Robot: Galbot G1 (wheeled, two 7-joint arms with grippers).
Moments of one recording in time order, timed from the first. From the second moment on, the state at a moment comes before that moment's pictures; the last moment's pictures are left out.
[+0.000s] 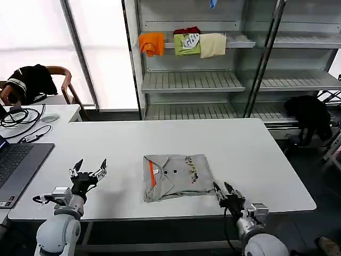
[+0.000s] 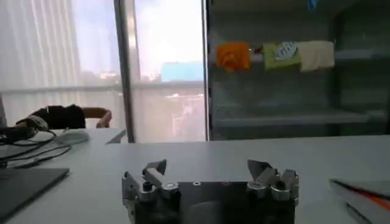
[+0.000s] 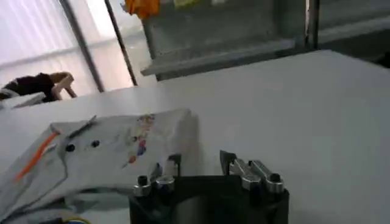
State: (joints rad) left arm 1.24 -1.34 -0.70 -1.94 -0.22 0.37 0.06; right arm -1.40 1.37 0.51 2.13 0.33 -0.53 0.04
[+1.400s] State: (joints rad) left arm 1.29 -1.35 -0.67 -1.94 -0.35 0.40 0.08; right arm -1.30 1.24 0.71 2.02 0.05 -0.43 -0.07
